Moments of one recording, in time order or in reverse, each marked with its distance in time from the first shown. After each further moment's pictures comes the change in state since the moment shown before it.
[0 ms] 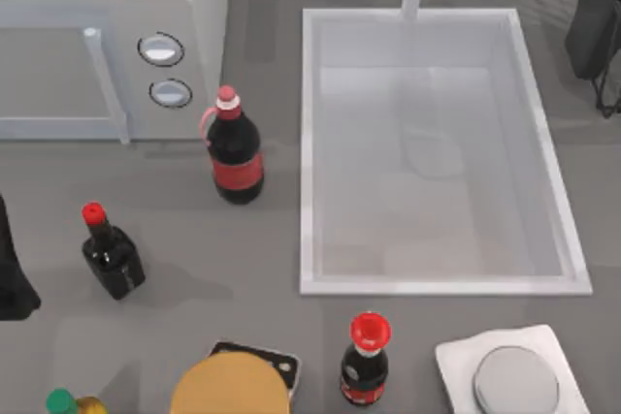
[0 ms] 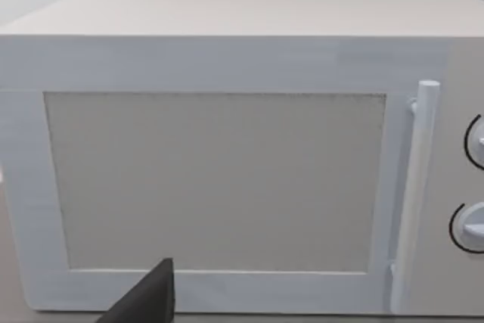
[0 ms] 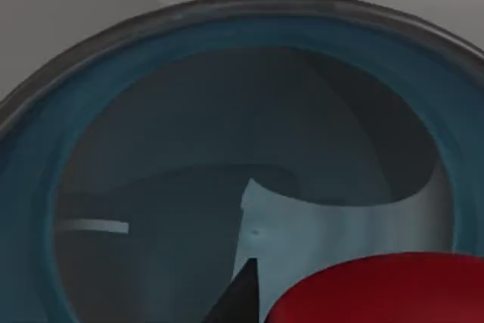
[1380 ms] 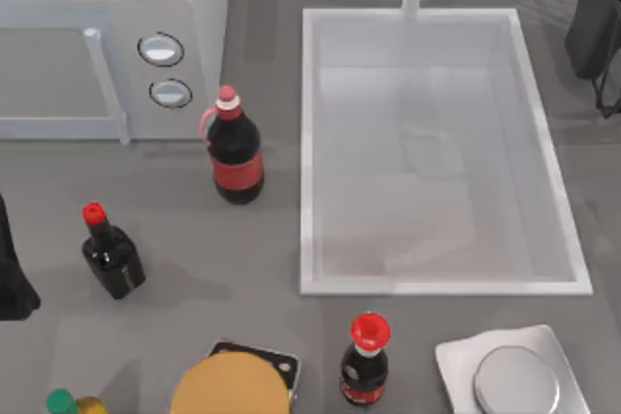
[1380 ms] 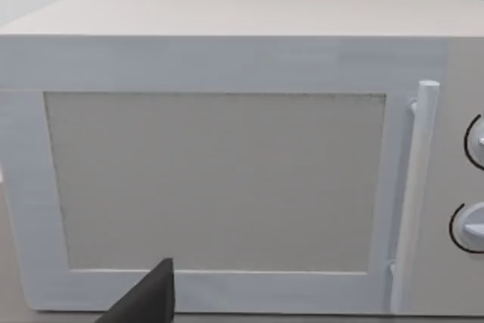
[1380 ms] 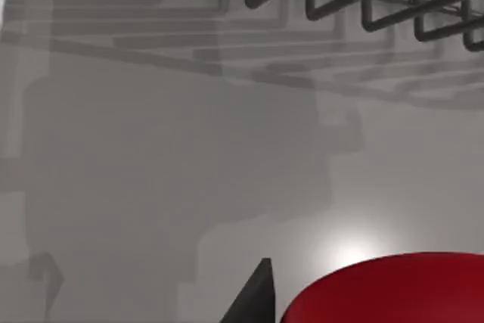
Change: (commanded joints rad) left arm 0.000 0.000 0.000 0.000 0.000 0.000; right arm 0.347 -0.011 0.054 0.475 0.238 0.108
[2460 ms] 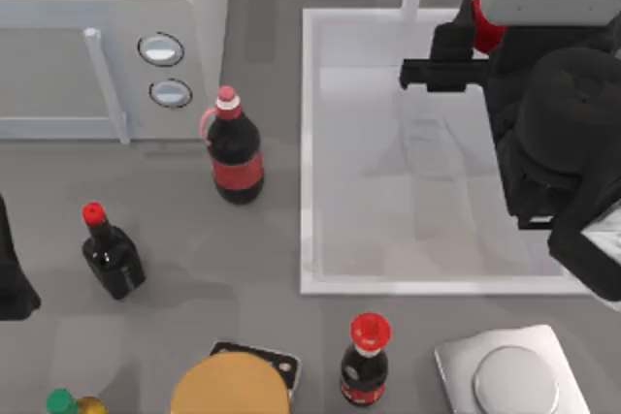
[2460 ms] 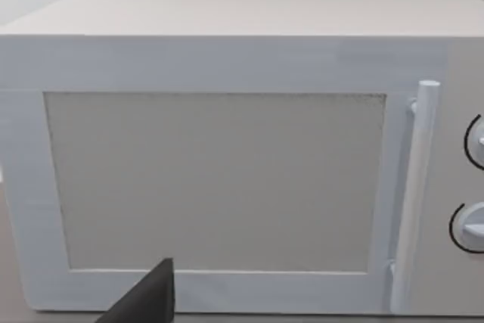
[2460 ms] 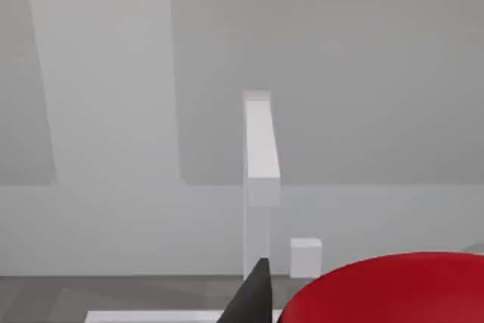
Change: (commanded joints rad) left arm 0.000 0.000 0.000 0.000 0.000 0.000; right arm 0.613 0.075 -0.233 1.242 0.411 0.200
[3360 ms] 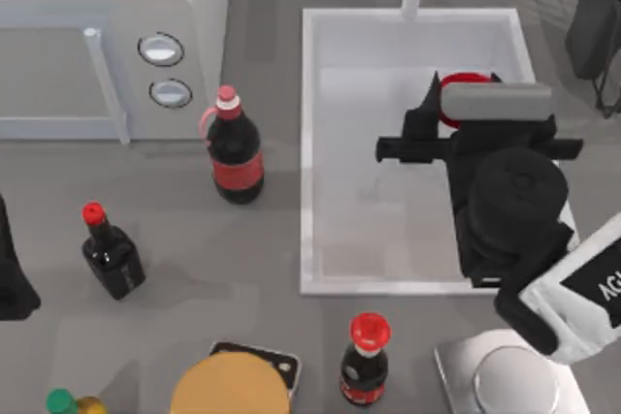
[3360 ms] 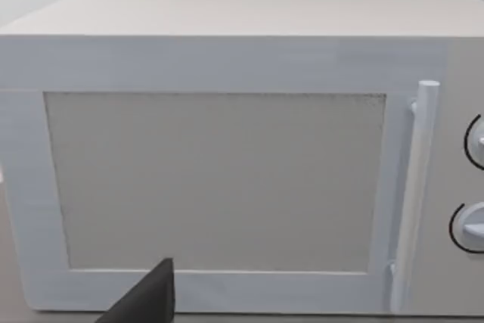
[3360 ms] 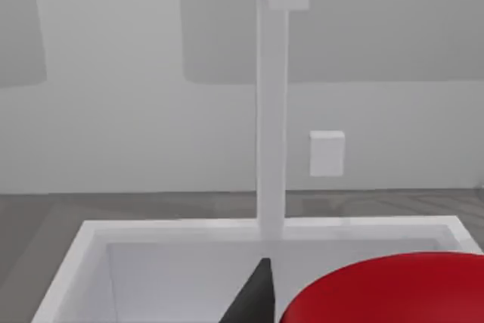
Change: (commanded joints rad) left arm 0.000 0.000 0.000 0.000 0.000 0.000; right arm 0.004 0.426 -0.056 0.495 0.011 -0.001
